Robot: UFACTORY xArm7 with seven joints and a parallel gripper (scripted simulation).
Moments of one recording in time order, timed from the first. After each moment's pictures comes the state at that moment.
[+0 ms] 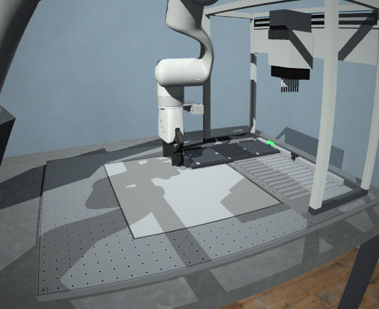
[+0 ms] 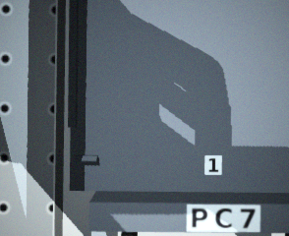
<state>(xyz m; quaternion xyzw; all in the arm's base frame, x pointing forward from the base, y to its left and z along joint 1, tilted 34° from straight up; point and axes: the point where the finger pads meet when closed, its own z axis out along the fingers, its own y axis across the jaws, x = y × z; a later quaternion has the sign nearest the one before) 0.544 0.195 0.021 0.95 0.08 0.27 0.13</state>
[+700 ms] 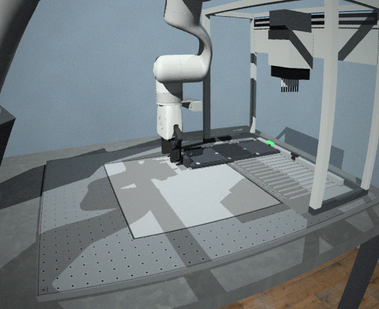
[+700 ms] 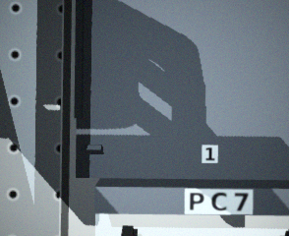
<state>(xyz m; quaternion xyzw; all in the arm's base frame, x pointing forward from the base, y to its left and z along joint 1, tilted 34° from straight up) 0.536 0.196 0.027 0.95 0.08 0.27 0.13</state>
